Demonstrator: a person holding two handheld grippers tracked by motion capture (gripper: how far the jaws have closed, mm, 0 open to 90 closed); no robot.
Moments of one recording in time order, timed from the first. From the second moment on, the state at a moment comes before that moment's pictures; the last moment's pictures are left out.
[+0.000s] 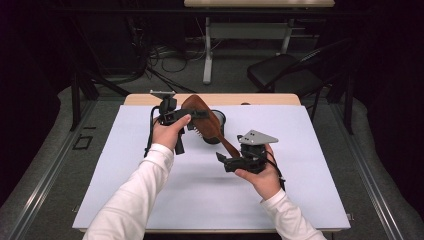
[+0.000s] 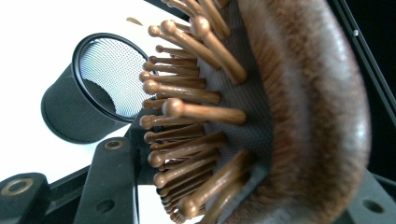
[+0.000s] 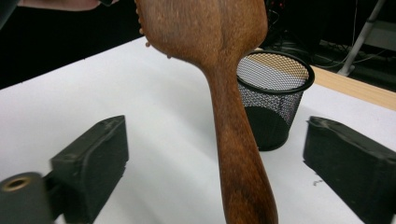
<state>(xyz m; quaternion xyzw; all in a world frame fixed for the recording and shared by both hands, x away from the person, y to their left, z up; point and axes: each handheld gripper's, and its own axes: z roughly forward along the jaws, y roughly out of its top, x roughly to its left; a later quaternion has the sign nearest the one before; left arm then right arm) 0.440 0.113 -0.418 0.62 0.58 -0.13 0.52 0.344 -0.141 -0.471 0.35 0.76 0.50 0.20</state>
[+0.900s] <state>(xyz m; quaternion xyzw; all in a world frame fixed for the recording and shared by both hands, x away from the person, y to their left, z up) 0.453 0.110 -0.407 0.62 0.57 -0.10 0.52 0.345 -0.144 -0.470 0.36 0.76 0.50 0.20</state>
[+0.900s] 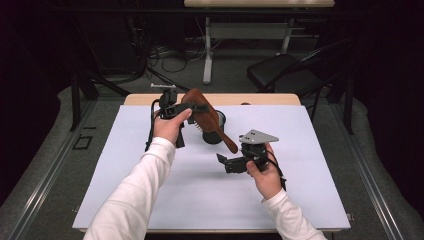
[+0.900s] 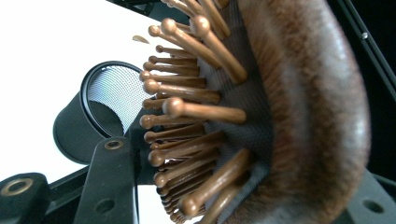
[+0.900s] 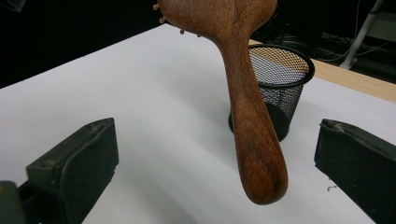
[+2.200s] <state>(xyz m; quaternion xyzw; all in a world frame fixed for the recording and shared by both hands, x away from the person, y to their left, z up) 0.467 0.115 -0.383 0.61 0.59 -0.02 0.53 0.347 -0.148 -0.470 0.36 0.76 0.50 0.20</state>
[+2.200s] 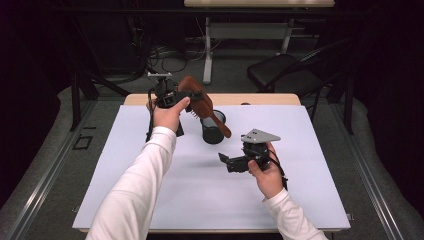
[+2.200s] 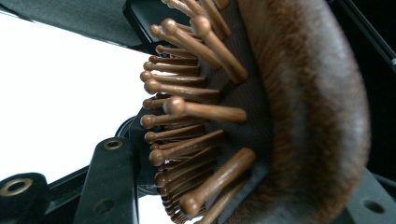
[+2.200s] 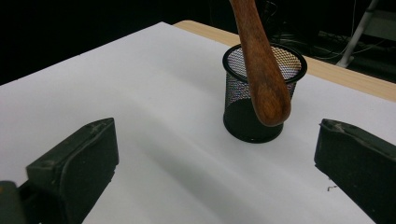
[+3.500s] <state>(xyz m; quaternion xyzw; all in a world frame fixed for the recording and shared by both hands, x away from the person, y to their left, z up) 0.481 0.126 -0.373 0.58 0.61 0.03 0.54 0.347 -0.149 -0.470 0.36 0.76 0.50 0.20</state>
